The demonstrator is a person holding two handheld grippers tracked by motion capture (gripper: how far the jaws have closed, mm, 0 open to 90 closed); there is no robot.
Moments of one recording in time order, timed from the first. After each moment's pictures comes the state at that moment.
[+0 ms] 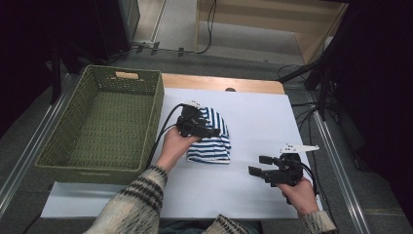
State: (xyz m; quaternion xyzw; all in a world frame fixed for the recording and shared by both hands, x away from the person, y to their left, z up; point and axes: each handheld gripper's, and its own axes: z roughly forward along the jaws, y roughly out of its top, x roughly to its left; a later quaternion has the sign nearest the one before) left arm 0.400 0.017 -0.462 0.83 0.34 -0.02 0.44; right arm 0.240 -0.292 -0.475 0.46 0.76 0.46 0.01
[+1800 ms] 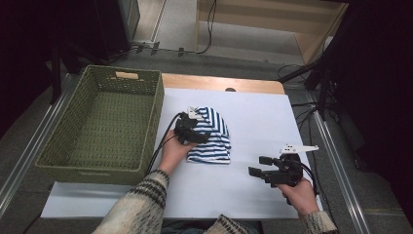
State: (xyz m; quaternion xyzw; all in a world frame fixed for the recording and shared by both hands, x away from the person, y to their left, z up) left arm 0.409 0.017 -0.521 0.84 0.37 0.14 0.37; right arm 0.240 -0.292 -0.476 0.46 0.76 0.46 0.01
